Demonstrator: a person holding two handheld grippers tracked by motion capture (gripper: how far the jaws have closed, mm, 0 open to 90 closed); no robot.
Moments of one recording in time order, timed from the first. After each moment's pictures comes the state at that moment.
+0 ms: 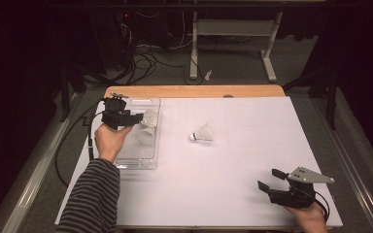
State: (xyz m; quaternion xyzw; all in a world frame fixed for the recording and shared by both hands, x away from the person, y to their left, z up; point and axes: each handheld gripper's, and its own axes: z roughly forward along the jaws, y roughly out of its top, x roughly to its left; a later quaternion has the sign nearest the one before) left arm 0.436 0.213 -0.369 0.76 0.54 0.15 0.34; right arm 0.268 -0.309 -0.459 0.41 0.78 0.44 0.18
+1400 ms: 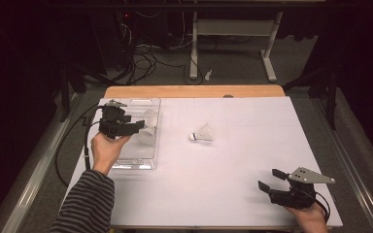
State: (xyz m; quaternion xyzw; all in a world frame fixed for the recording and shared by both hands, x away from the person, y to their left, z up) left arm 0.402 0.211 -0.364 0.77 0.50 0.15 0.37; right arm 0.267 -0.310 -0.459 0.41 0.78 0.44 0.18
